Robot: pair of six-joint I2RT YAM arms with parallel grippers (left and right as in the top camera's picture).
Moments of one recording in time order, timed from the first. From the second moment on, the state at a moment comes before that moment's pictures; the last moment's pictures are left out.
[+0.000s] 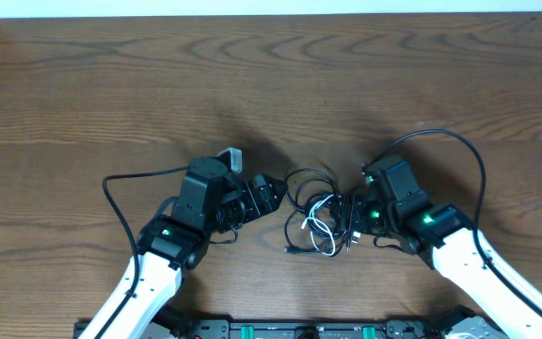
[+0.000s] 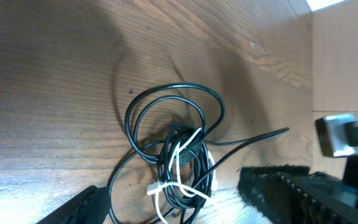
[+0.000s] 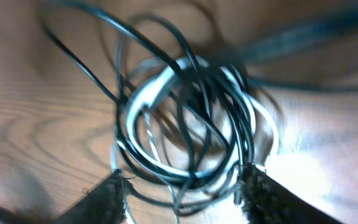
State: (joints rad) left arm -0.41 1.07 0.59 -0.29 0.41 -0.88; right arm 0.51 1.23 0.69 -0.56 -0.25 0.72
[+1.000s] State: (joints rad) left arm -0.41 1.07 0.59 -0.29 0.29 -0.88; right arm 0.60 1.27 0.69 -0.30 -0.32 0.65
